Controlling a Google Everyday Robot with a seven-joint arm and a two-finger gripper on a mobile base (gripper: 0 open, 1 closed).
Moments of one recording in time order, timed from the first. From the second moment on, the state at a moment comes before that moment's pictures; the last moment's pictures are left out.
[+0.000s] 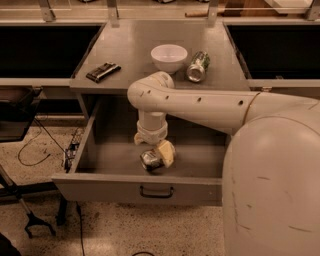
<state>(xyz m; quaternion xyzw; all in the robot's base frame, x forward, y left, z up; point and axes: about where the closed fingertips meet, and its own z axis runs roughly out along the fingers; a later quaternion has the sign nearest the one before) 0.605 0.021 0.629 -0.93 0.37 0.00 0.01</state>
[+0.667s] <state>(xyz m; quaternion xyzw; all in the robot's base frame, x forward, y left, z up) 0.597 0.009 0.630 -0.92 0.39 0.01 0.05</state>
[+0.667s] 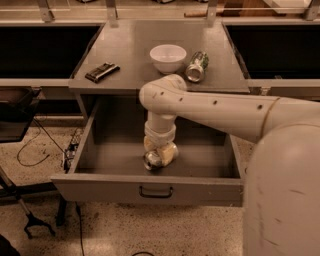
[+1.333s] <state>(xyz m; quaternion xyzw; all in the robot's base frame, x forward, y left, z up) 0.566 0.000 0.710 -0.92 0.38 -0.03 0.11</state>
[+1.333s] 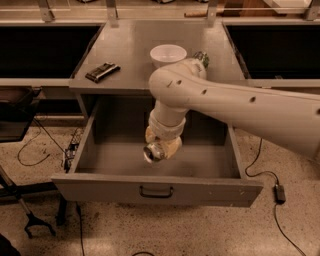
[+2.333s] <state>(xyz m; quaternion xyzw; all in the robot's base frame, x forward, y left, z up) 0.587 0.078 0.865 -0.89 0.37 -0.14 0.22</state>
